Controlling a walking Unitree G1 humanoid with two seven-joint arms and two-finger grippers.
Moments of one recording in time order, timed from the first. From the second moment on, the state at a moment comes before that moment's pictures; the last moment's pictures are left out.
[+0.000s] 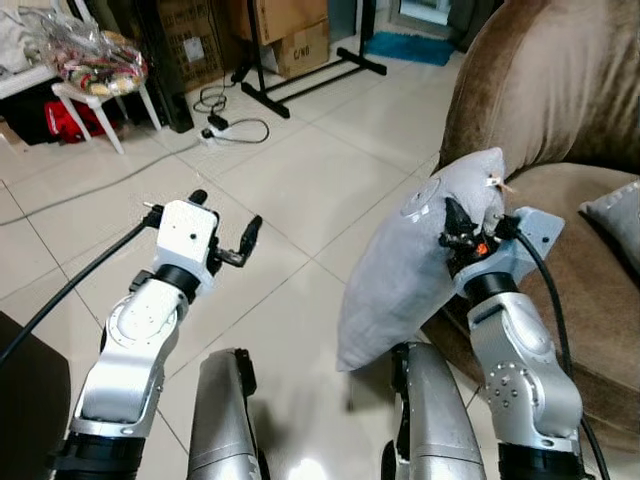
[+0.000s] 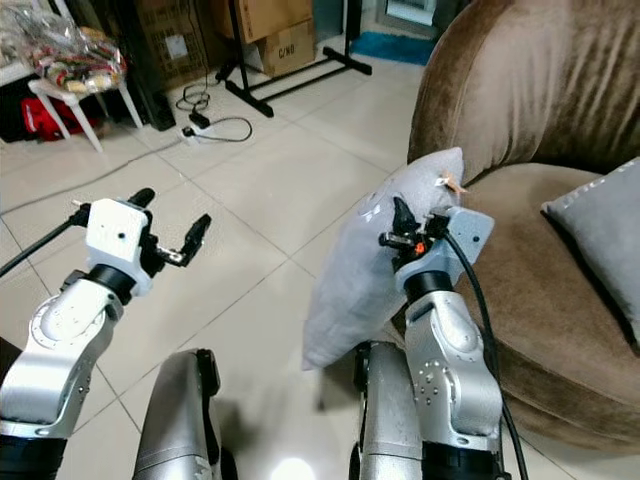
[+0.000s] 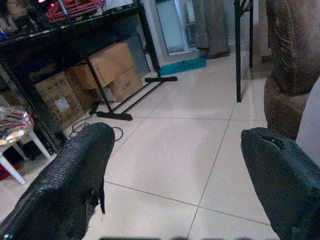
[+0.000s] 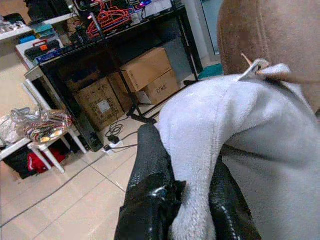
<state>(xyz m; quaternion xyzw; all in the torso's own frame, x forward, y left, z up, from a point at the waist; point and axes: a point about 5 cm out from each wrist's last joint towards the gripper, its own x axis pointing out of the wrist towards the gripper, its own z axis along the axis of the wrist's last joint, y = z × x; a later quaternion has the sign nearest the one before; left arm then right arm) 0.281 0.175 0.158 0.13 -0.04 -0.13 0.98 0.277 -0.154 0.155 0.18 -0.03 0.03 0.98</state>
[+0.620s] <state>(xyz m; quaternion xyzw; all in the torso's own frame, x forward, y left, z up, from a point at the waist) 0.282 0.175 0.157 0.14 -0.04 -0.13 0.98 0.273 -0.171 0.168 0.18 -0.04 -0.01 0.98</state>
